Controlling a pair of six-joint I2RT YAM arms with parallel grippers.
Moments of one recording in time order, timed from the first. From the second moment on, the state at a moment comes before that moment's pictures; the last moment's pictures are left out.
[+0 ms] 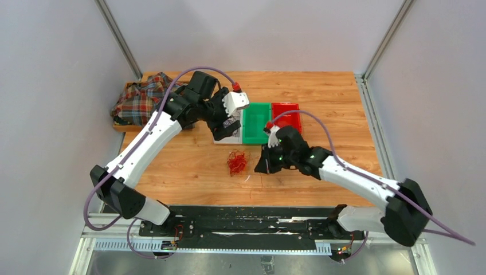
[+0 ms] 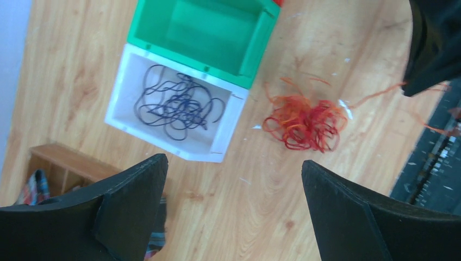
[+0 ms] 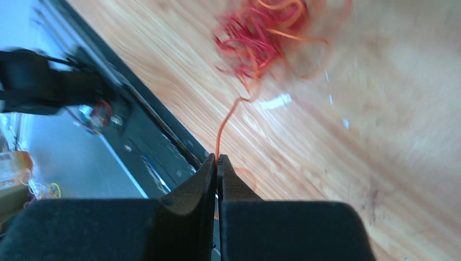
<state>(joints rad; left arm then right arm) -0.56 1.47 1.59 -0.94 0.28 0.62 0.80 1.27 0.75 -0.29 -0.33 0.53</state>
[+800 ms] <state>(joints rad) -0.58 1.40 1.53 -0.95 0.85 0.54 0.79 1.00 0.89 -0.04 -0.36 0.38</state>
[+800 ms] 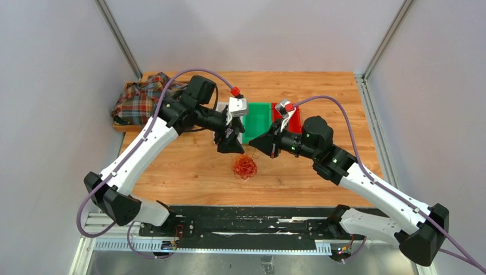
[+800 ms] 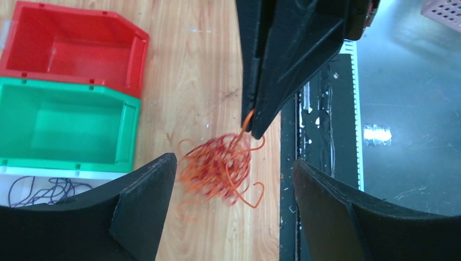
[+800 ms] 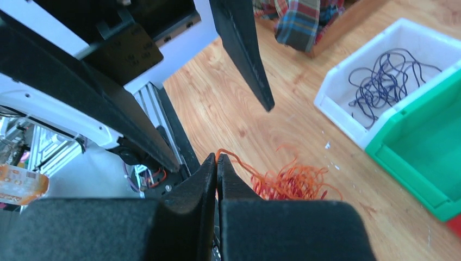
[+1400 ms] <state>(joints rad) -0.60 1.28 1.33 -0.66 0.78 0.29 0.79 1.01 0.89 0.21 -0.42 0.54</state>
